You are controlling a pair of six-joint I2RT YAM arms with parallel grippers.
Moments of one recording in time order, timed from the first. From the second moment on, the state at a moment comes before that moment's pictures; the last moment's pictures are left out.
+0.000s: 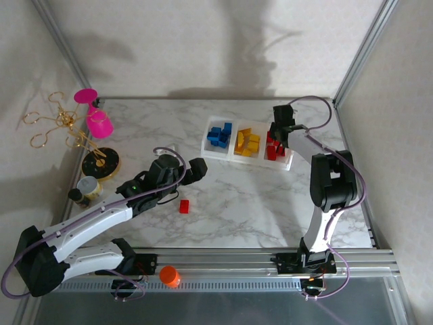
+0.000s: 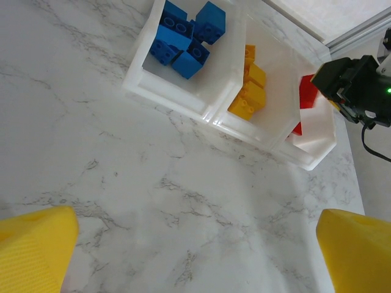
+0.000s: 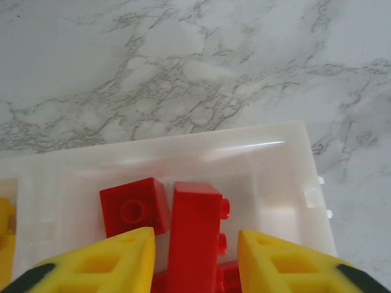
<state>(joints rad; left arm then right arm) -0.73 1.08 0.78 -0.27 -0.19 -0.90 0.23 1.88 1.34 -0.34 0.29 0.40</state>
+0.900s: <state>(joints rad) -0.73 0.80 0.70 -0.43 -0.33 -0.93 0.68 1.59 1.13 -0.30 0.12 0.41</state>
